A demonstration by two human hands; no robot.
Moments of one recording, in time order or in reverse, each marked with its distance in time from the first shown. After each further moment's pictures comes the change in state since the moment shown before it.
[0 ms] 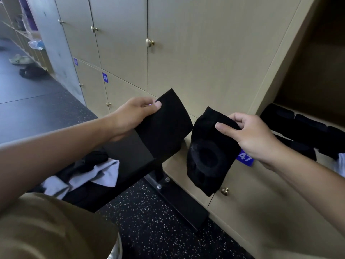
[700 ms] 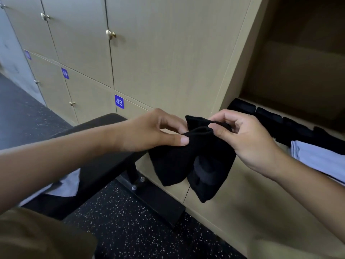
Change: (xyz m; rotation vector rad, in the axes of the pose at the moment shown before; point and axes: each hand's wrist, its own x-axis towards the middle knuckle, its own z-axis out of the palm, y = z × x) left_hand 0.000 0.037 0.089 0.229 -0.504 0.304; right_hand -0.046 -0.005 -0.043 -0.064 -0.012 -0.216
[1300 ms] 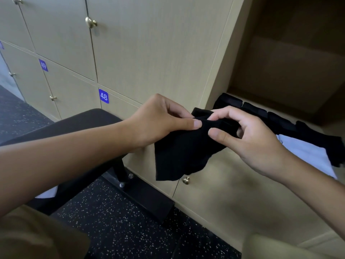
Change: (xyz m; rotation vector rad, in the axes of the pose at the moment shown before) left_hand 0.033 0.020 0.033 -0.255 0.280 -0.129; right_hand -0.024 -0.002 -0.025 -0.158 0.025 0.009
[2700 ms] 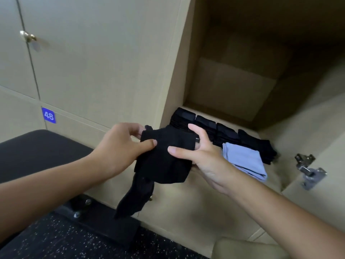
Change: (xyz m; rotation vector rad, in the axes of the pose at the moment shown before) left_hand 0.013 -0.011 0.025 0.049 0.106 -0.010; right_hand -0.003 0.022 0.000 0.460 0.155 0.506
